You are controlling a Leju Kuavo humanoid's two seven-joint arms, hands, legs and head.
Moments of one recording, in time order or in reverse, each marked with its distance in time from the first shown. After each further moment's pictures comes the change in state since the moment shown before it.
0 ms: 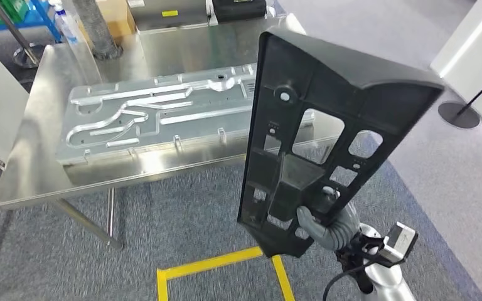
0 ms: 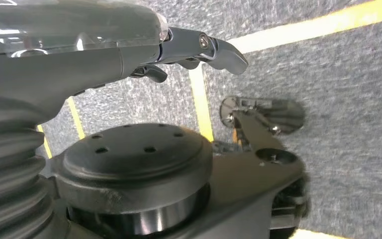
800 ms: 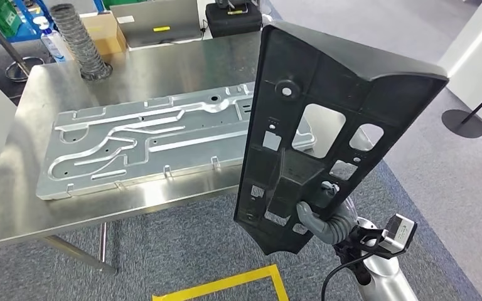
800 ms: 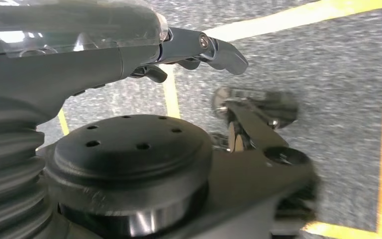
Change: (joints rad) left arm -0.001 -0.002 0.028 0.000 0.032 0.013 -0.004; right arm -0.053 -0.004 0.016 0.052 -0.035 0.046 -0.015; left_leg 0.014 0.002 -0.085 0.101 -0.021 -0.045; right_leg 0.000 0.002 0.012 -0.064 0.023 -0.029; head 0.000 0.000
